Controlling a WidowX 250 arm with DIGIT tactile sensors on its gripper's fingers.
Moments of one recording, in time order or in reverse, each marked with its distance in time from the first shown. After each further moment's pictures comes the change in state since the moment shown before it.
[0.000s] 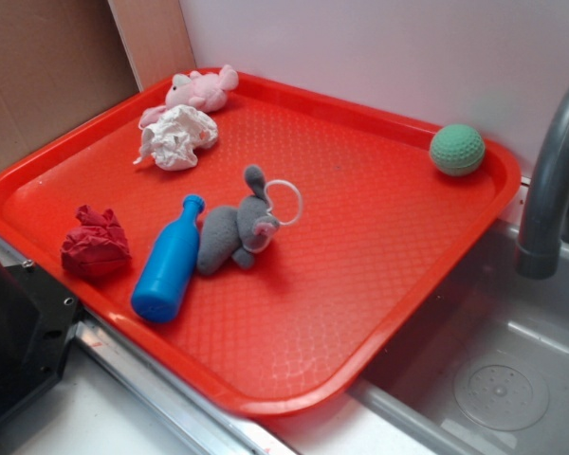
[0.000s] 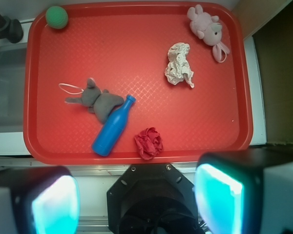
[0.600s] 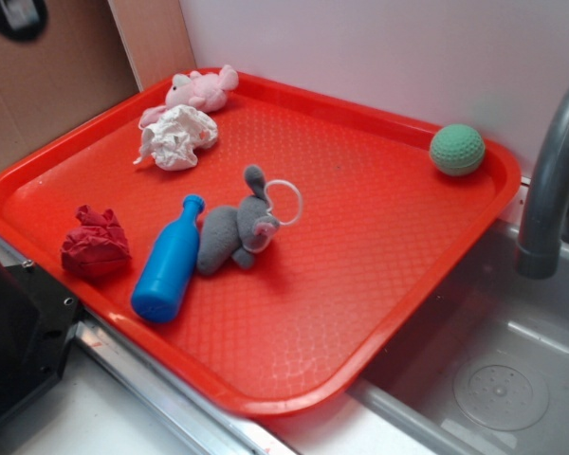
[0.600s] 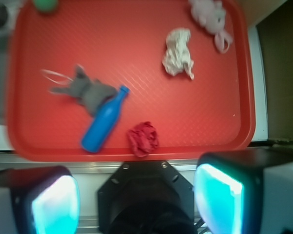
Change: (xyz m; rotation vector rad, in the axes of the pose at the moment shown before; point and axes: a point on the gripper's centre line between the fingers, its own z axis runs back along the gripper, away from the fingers) arm -0.001 0.008 -0.046 0.053 0.095 -0.014
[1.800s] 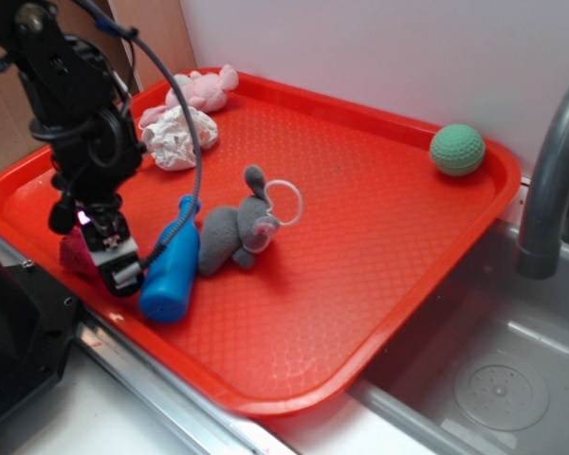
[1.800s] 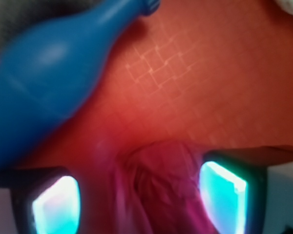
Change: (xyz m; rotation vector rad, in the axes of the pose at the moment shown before) arm -0.002 -0.001 -0.175 -0.051 0.093 -0.221
